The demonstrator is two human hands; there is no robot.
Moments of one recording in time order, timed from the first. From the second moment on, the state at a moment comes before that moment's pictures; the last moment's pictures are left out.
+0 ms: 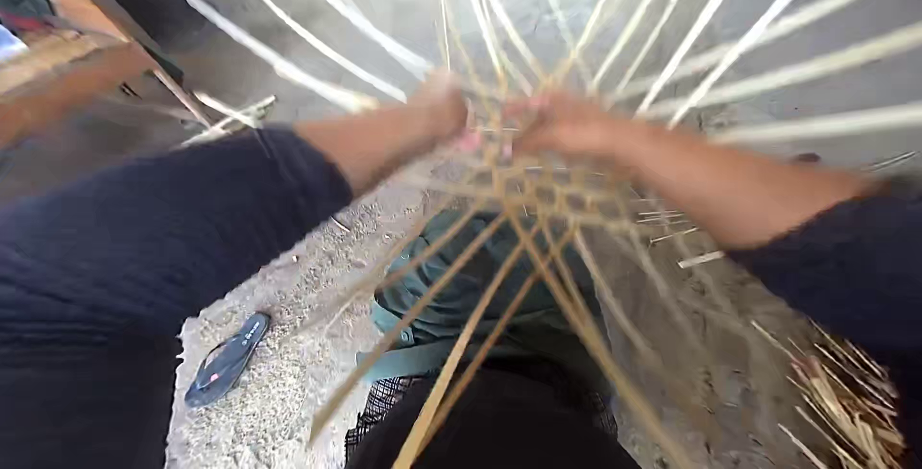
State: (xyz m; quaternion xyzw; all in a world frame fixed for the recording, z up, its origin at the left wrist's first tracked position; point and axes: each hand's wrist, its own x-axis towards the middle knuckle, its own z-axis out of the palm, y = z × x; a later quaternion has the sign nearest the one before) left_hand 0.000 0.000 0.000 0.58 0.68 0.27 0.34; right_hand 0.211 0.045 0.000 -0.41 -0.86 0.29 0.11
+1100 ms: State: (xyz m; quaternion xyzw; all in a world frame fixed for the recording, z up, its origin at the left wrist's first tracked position) left_hand 0.019 -0.185 -0.231 0.47 0.66 0.50 0.32; right_hand 0.213 -0.024 -0.194 -0.36 -0.90 0.20 0.17
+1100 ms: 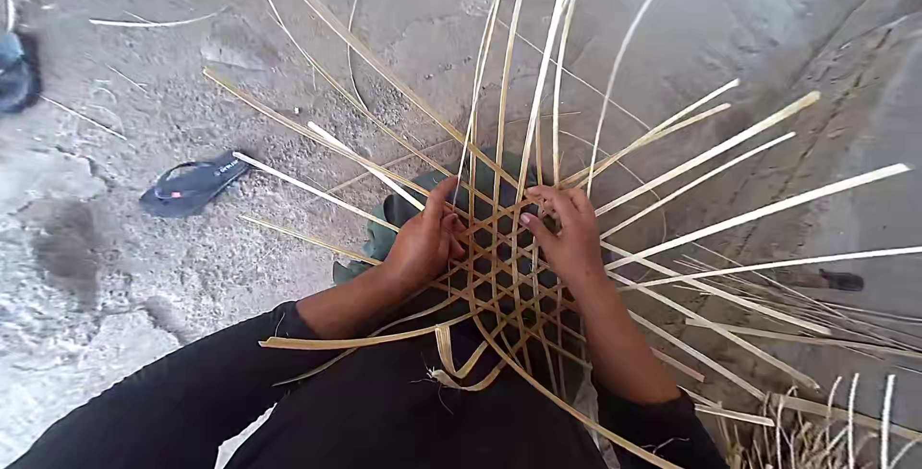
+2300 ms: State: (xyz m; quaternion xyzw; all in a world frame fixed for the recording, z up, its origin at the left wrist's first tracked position) left_hand 0.019 -0.187 -0.233 0.49 0.66 0.49 0.28; right_hand 0.158 -0.088 -0.198 -0.37 -0.89 0.18 0.20
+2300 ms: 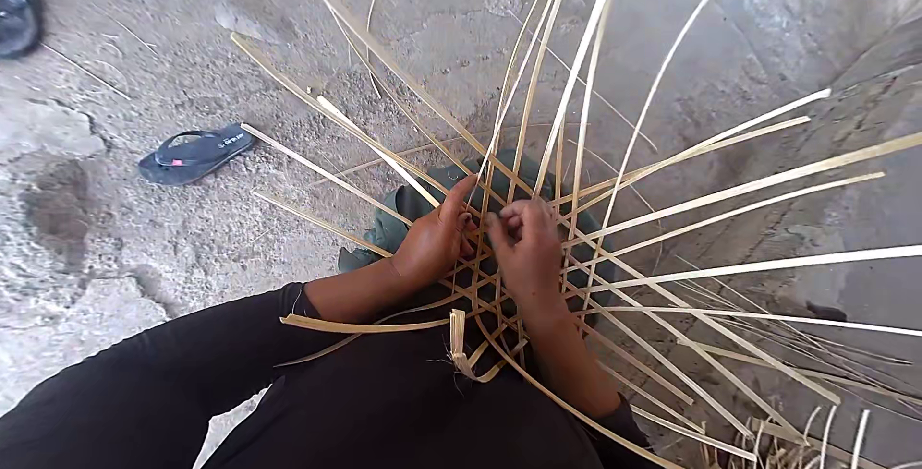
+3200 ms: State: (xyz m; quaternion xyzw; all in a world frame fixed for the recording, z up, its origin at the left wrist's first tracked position) left_hand 0.022 -0.194 -0.246 0.55 0.65 0.49 0.17; right_hand 0.057 -0.022 -0.112 -0.09 -0.83 0.52 -0.16
